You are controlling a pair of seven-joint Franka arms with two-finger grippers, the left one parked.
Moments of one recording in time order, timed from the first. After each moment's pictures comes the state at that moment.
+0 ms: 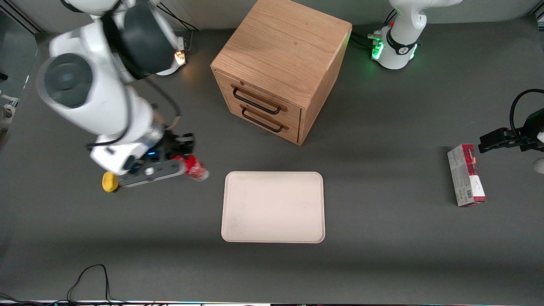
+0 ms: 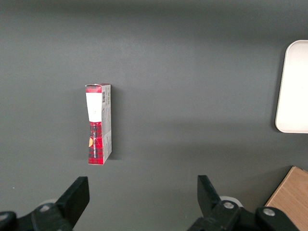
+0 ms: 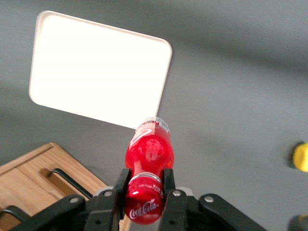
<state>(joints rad) 0.64 0.58 -0.30 -0.88 0.19 1.42 0.19</state>
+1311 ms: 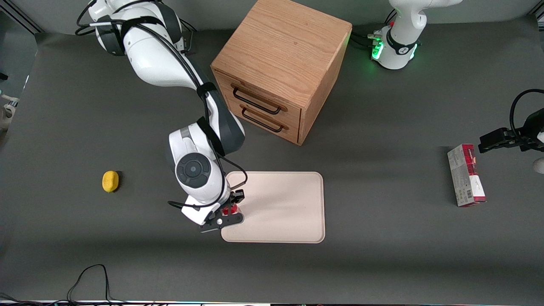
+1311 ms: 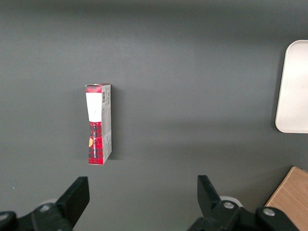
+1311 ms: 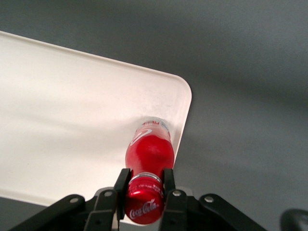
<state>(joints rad) 0.63 0.97 -0.29 -0.88 0.19 1.83 0.21</state>
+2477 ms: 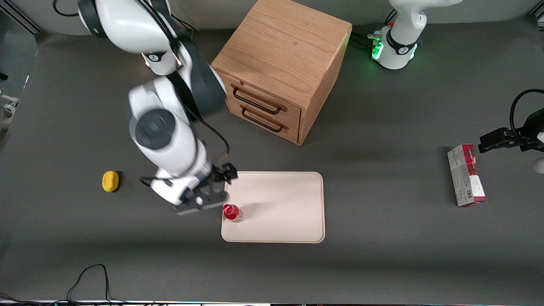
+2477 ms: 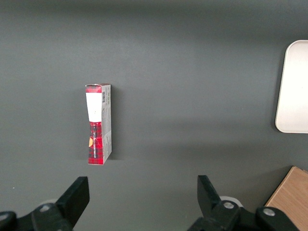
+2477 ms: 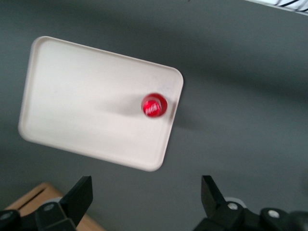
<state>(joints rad) 0.63 0.70 -0.29 -0.81 0.18 1.53 0.21</state>
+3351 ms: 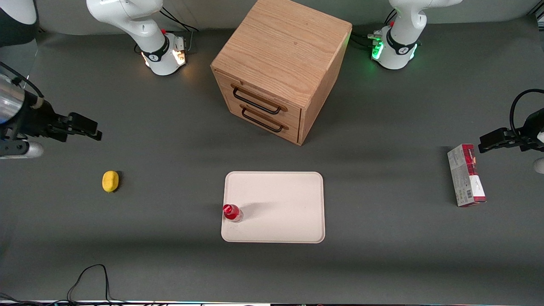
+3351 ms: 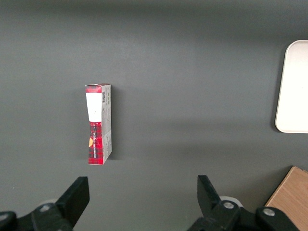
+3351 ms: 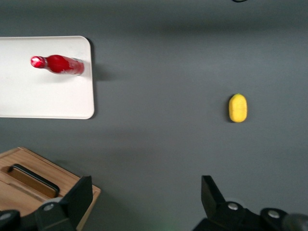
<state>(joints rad) 0.16 0.13 -0.11 -1.39 0.09 1.48 0.09</state>
